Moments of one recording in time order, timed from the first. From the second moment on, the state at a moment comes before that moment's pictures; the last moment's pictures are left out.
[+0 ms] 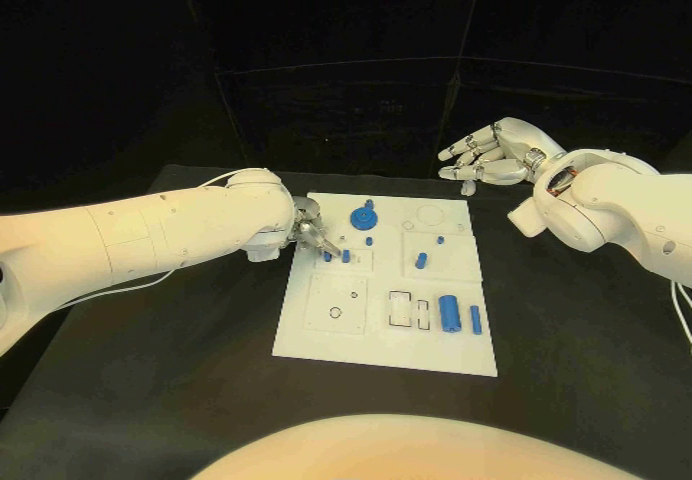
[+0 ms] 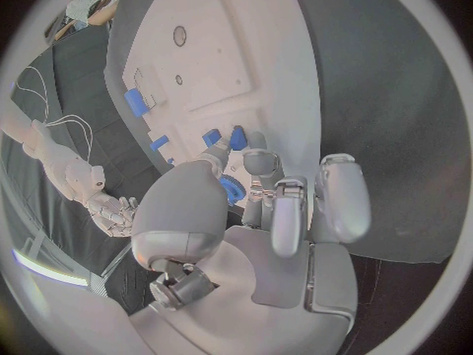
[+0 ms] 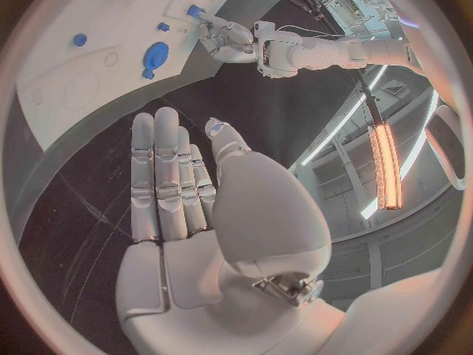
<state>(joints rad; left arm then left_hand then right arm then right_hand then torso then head) 1.29 -0.63 -0.18 1.25 -1.08 0.14 -0.49 0.99 -0.06 0.18 0.18 0.11 0.97 0.03 0.62 0.49 1.31 -0.04 1.02 0.80 1.47 -0.08 1.57 1.31 0.07 1.45 0.02 1.29 1.25 1.32 -0.81 -0.06 1.41 -0.79 -0.28 0.10 1.42 -0.03 -0.01 0.09 0.42 0.93 0.17 0.07 0.07 1.06 0.09 0.49 0.33 1.35 0.01 0.46 0.64 0.18 1.01 0.13 0.71 0.49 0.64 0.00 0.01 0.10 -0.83</state>
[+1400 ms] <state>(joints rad) 1.26 -0.47 -0.18 1.10 -1.28 -0.17 0.10 1.41 -0.13 0.25 0.03 0.12 0.91 0.14 0.26 0.15 0.91 0.09 0.40 0.15 1.46 0.01 1.39 1.23 0.15 1.36 0.10 0.95 0.93 1.32 -0.79 -0.06 1.40 -0.79 -0.28 0.10 1.41 -0.04 0.00 0.09 0.42 0.93 0.18 0.07 0.07 1.06 0.09 0.49 0.32 1.35 0.01 0.46 0.64 0.18 1.01 0.13 0.71 0.49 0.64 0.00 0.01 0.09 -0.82</state>
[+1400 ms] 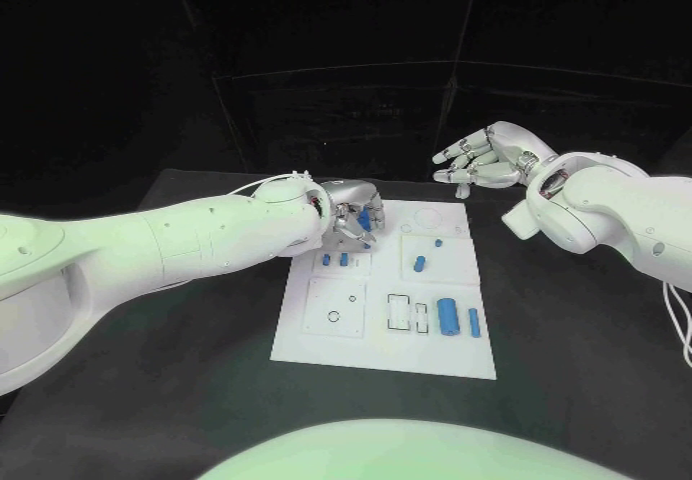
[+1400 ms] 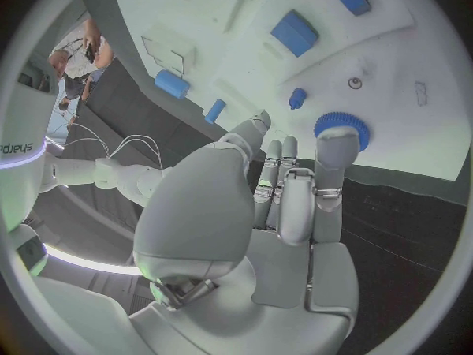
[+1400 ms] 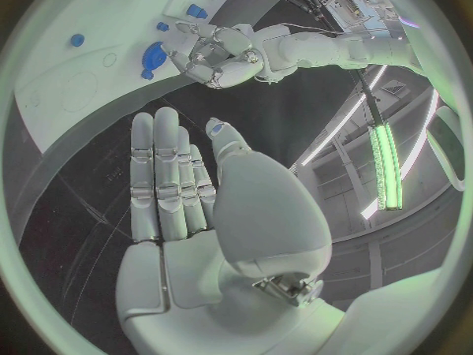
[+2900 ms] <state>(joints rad) 1.24 -0.40 -0.17 1.00 -1.45 -0.03 0.05 1.38 -0.11 0.36 0.00 0.12 1.04 0.13 0.21 0.11 1.07 0.07 0.31 0.07 1.47 0.00 1.40 1.21 0.14 1.40 0.09 1.04 1.04 1.32 -0.78 -0.06 1.39 -0.79 -0.28 0.10 1.41 -0.04 0.00 0.09 0.42 0.93 0.18 0.07 0.07 1.06 0.09 0.49 0.32 1.35 0.01 0.45 0.64 0.18 1.01 0.13 0.71 0.49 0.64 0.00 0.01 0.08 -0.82</state>
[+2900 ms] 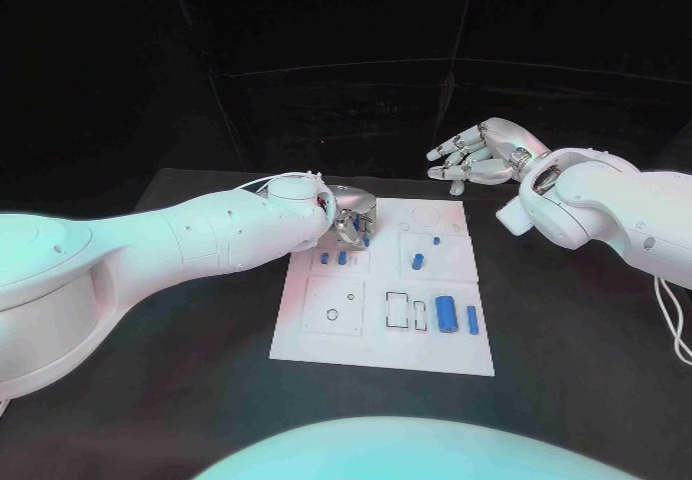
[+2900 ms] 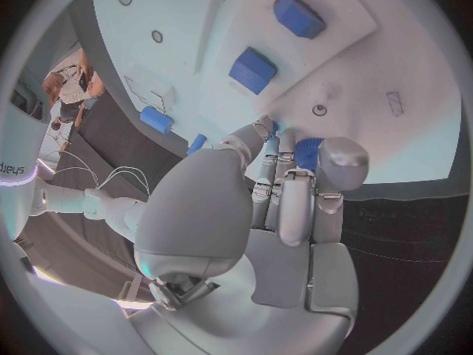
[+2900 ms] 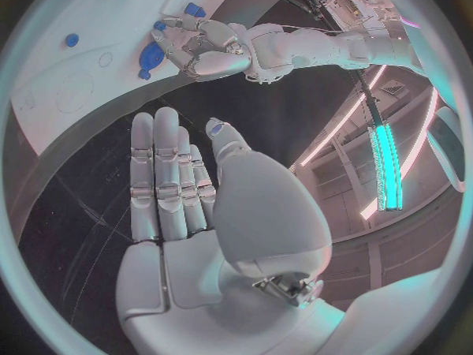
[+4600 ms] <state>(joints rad) 1.23 -0.60 -0.09 1.14 -1.35 -0.10 0.11 1.38 -0.09 0.49 -0.07 0.11 1.10 0.13 0.18 0.11 1.16 0.07 0.23 0.07 1.47 -0.01 1.40 1.19 0.12 1.42 0.08 1.10 1.11 1.32 -0.79 -0.06 1.38 -0.79 -0.28 0.10 1.41 -0.04 0.00 0.09 0.42 0.93 0.18 0.07 0.07 1.06 0.09 0.49 0.32 1.35 0.01 0.45 0.64 0.18 1.01 0.13 0.71 0.49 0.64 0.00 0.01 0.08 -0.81</state>
